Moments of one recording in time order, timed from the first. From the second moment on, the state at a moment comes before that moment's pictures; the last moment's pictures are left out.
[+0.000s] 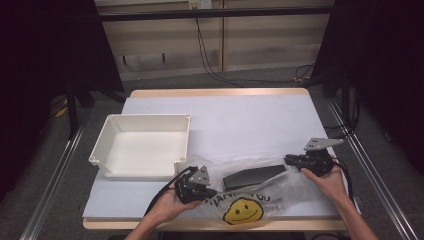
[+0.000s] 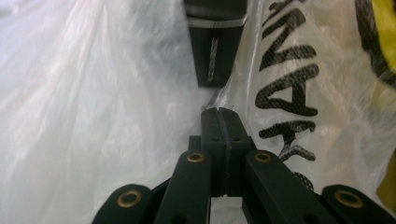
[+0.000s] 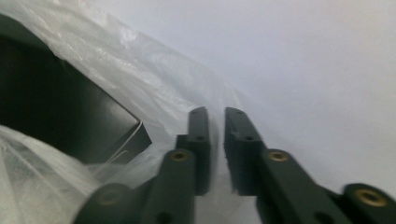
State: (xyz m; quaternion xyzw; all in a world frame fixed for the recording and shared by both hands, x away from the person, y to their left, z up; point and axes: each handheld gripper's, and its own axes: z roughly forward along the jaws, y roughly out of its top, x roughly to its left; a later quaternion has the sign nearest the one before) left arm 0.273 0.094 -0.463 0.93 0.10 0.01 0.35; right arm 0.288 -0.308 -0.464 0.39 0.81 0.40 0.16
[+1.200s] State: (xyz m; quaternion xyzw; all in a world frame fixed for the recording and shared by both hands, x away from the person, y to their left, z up) left arm 0.325 0.061 -0.439 0.90 0.15 0.03 0.40; right arm 0.215 -0.280 -0.452 0.33 0.83 0.43 0.11
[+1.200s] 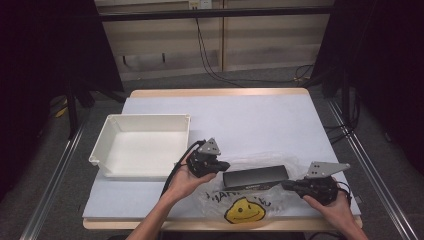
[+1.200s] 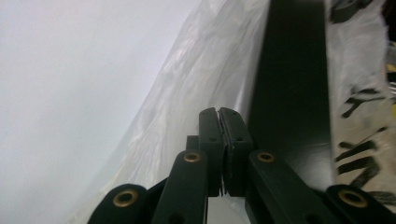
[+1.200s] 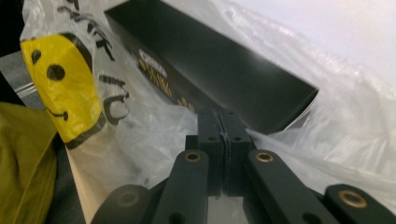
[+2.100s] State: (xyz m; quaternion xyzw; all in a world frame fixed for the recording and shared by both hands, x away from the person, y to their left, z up) left arm 0.333 0.050 -0.471 0.93 0.16 0.06 0.33; right arm 0.212 -0.293 -0.482 0.35 0.85 0.39 0.10
